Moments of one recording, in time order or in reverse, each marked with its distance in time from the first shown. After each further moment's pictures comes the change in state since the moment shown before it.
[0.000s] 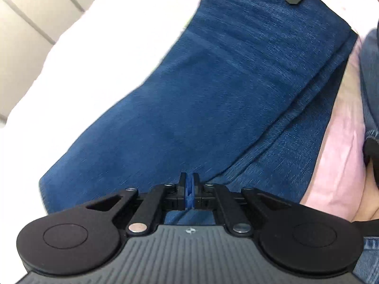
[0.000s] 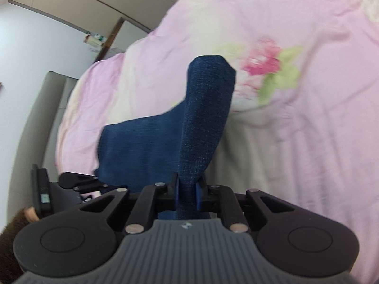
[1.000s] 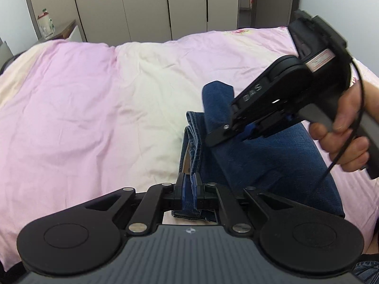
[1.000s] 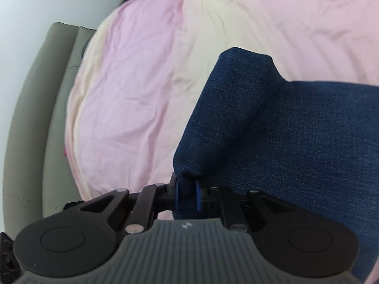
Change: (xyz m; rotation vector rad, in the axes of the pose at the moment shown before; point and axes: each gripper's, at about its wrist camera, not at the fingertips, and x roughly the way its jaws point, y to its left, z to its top) left arm -0.073 0.177 -0.154 -0.623 -0.225 0.080; right arm 0.324 0.301 0.010 -0.040 0.201 0.004
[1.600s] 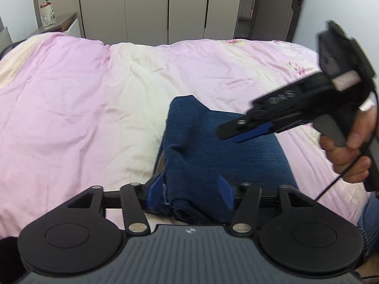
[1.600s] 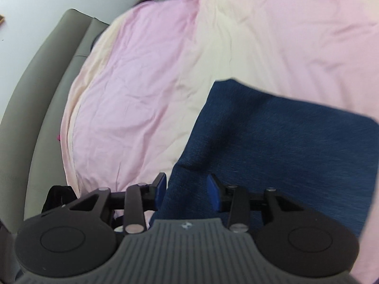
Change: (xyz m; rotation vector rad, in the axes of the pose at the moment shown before) left arm -0.020 -0.022 0.000 -0.107 -0.030 -0.075; right arm -0.044 0.002 -0.007 -0.171 -0.081 -0.052
